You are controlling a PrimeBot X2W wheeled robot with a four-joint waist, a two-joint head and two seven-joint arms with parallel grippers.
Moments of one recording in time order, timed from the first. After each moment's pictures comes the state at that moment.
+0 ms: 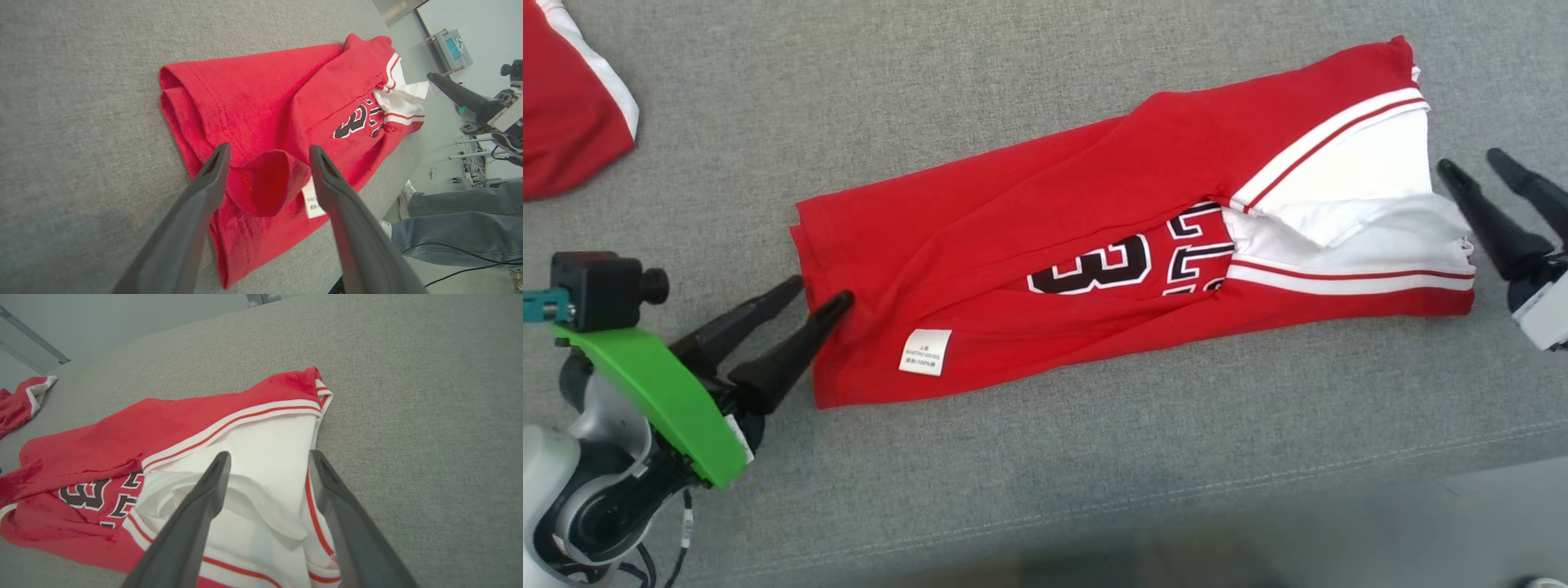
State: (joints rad) left arm -0.37 0.70 -0.60 -0.17 -1.28 -0.08 0.20; right arm -0.36 -0.82 0.53 0.03 1.08 0.05 -0.03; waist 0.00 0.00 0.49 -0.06
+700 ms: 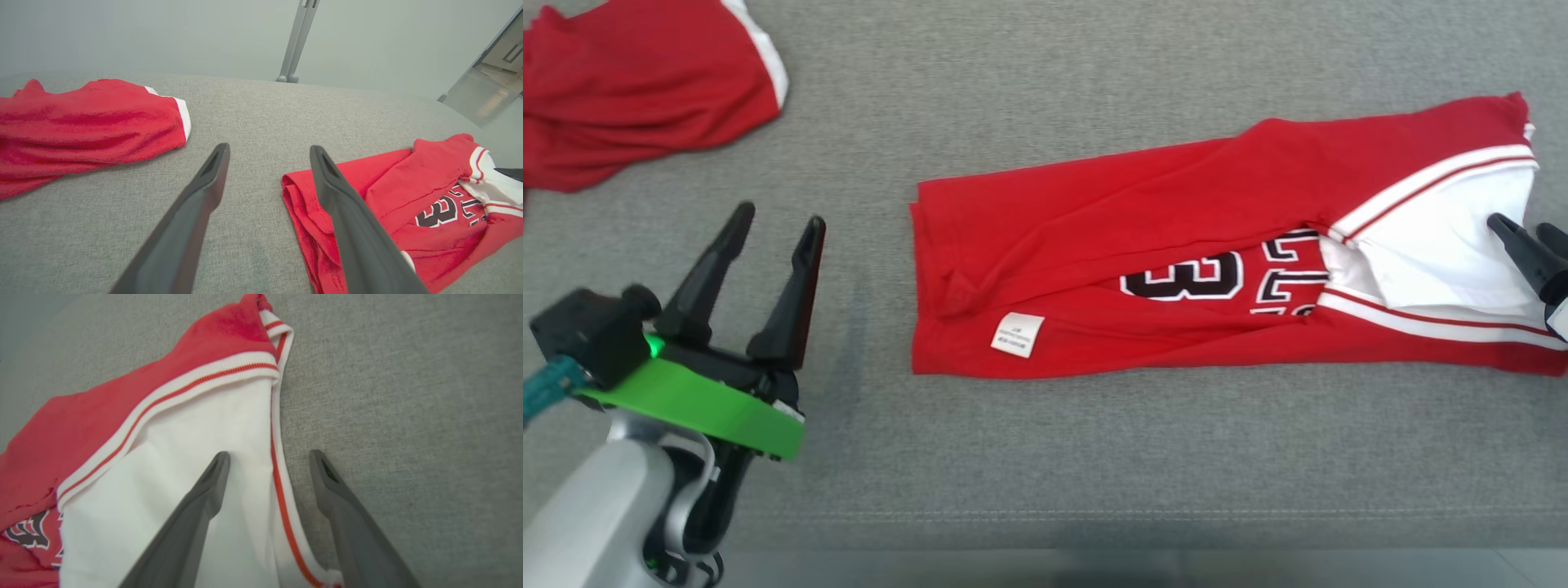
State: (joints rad) left arm -0.35 0.55 -0.55 -0.13 -0.88 0.10 -0.22; right arm -0.36 -0.81 0.51 0.25 1.24 -0.05 0.16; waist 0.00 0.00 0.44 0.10
